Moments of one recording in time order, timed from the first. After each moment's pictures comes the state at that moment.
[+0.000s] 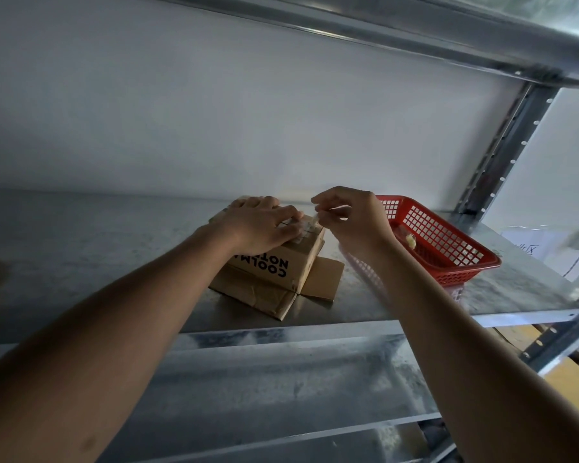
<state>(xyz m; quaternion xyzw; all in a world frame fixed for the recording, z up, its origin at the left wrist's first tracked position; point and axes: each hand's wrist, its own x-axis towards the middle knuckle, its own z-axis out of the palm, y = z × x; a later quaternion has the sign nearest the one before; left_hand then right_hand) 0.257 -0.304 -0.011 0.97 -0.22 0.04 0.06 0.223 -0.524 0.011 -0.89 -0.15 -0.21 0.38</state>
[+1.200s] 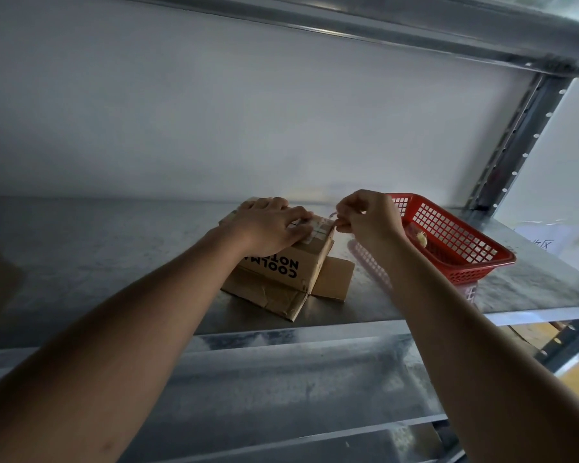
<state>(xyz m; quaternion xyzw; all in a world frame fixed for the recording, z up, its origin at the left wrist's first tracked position) 0.256 -0.304 -0.010 0.97 -0.22 0.03 0.08 0.232 -0.521 0.009 -0.85 0.00 -0.17 0.50</state>
